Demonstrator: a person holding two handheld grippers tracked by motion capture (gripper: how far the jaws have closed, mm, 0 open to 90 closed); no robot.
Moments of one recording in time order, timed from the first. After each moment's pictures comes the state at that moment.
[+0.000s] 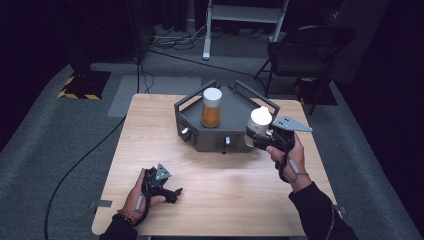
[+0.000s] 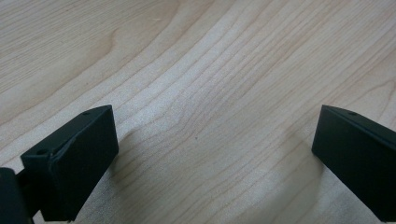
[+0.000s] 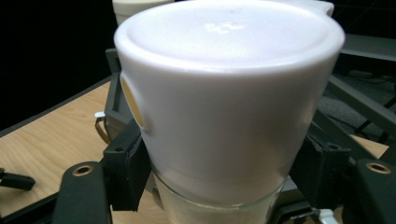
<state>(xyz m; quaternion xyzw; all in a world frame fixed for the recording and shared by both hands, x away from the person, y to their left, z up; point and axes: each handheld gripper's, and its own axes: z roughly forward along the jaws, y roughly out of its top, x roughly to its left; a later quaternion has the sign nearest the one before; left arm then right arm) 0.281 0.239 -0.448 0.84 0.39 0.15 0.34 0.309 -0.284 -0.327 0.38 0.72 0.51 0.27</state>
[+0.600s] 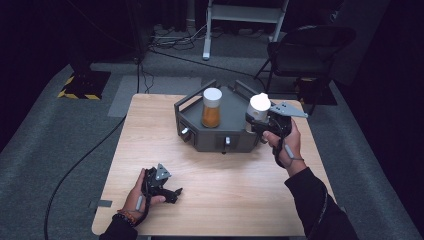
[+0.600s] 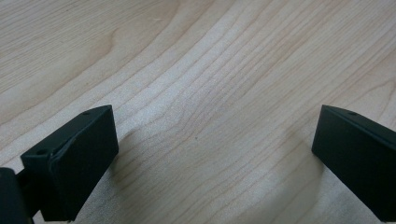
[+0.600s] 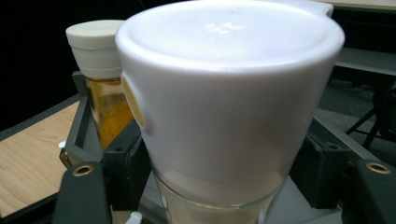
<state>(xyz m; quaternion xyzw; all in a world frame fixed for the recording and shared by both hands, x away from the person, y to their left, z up) 0.281 0.239 -0.448 0.84 0.39 0.15 0.34 0.341 -0.271 -0.320 0.39 0.71 0.51 0.29</state>
